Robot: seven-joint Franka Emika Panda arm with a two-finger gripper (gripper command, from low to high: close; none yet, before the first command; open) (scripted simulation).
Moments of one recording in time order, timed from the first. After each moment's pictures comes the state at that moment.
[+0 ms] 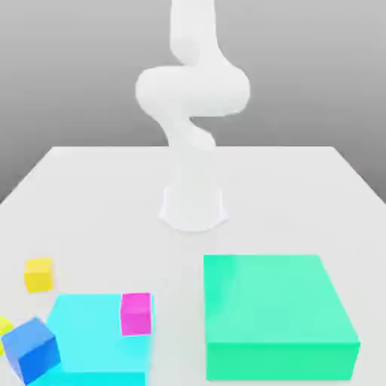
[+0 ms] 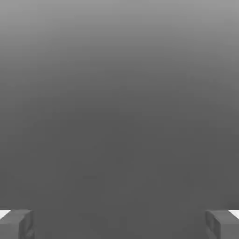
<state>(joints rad) -0.07 -0.71 -0.02 -2.34 -0.02 2.35 0.86</state>
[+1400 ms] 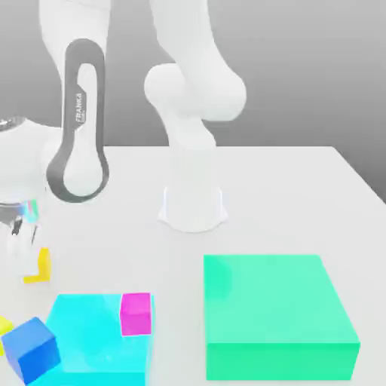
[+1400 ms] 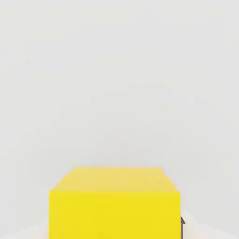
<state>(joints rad) -0.62 0.14 -0.24 -2.70 0.11 2.84 1.17</state>
